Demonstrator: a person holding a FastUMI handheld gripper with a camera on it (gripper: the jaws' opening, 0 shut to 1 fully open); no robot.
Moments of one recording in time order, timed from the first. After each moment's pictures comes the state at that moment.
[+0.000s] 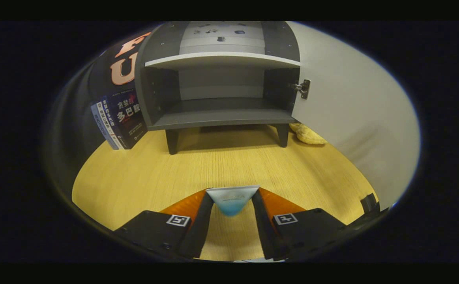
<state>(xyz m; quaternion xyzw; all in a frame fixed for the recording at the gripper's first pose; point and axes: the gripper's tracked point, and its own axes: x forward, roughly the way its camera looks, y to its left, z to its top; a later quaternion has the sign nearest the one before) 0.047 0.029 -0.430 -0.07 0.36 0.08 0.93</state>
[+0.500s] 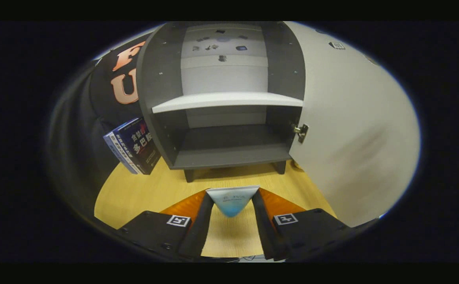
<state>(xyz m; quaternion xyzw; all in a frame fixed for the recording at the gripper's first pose) 0.084 0.070 -0.284 -0.05 0.32 0.10 0.94</state>
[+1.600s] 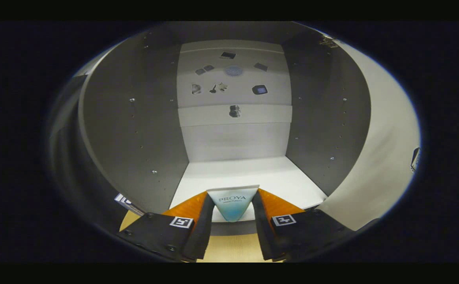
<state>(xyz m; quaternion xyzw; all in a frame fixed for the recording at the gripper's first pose) 0.277 0.147 -0.122 -0.06 0.25 0.12 0.96</state>
